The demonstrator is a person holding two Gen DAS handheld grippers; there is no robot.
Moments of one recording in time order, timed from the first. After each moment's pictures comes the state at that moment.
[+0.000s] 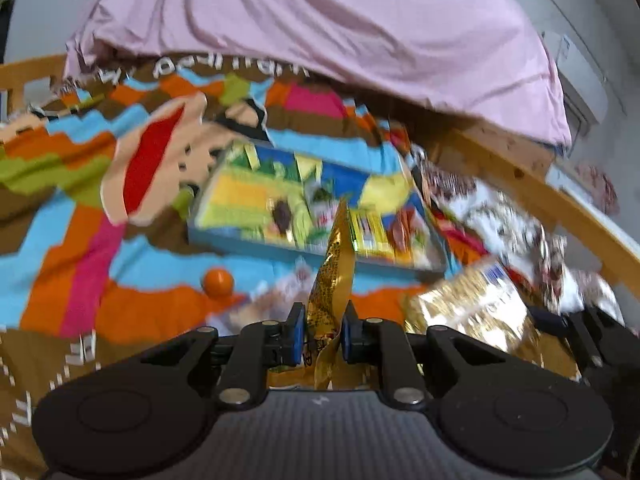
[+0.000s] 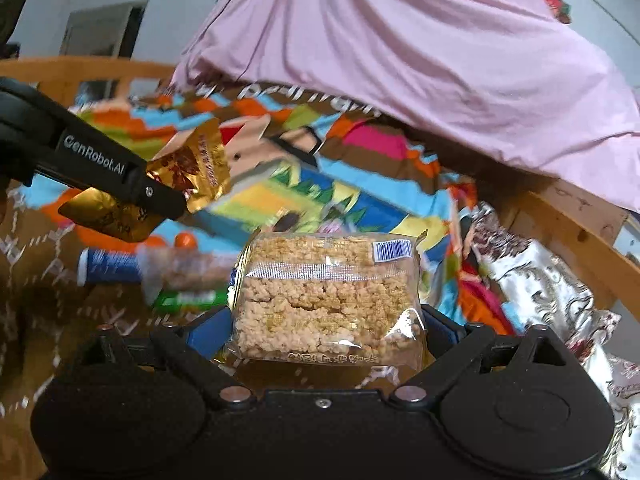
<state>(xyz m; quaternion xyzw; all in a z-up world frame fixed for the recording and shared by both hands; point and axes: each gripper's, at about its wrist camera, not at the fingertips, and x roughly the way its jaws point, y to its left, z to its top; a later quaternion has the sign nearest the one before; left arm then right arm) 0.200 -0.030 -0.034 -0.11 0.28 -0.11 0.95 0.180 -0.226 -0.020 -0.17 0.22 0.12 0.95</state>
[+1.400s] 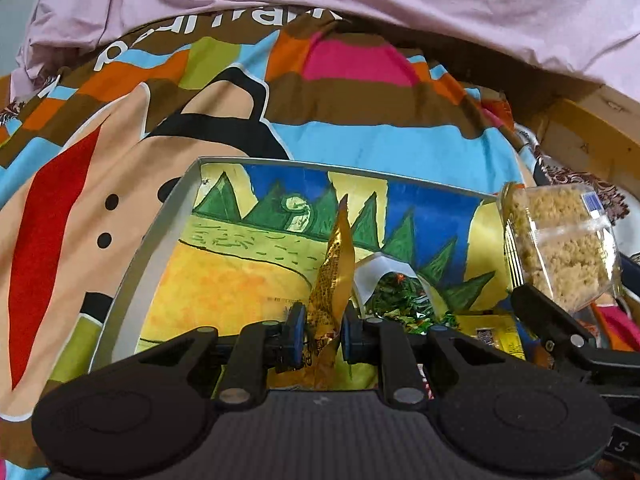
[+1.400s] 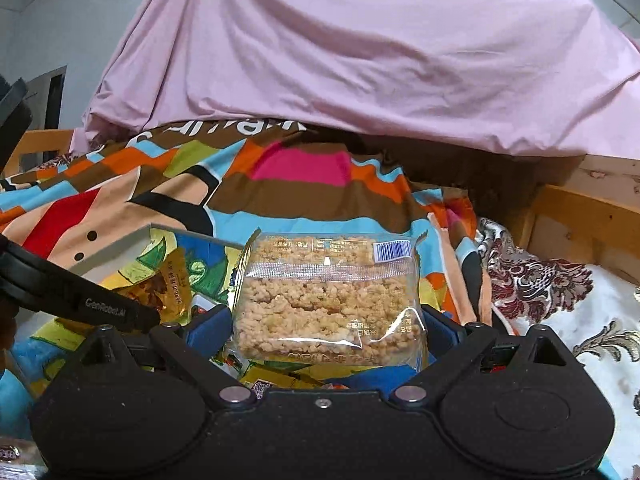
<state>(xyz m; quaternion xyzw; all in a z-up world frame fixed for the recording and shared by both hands) 0.477 -0.086 -0.081 -0.04 0.34 -0.03 0.94 0.453 -0.265 -0.072 -0.07 0.16 0.10 0.98</state>
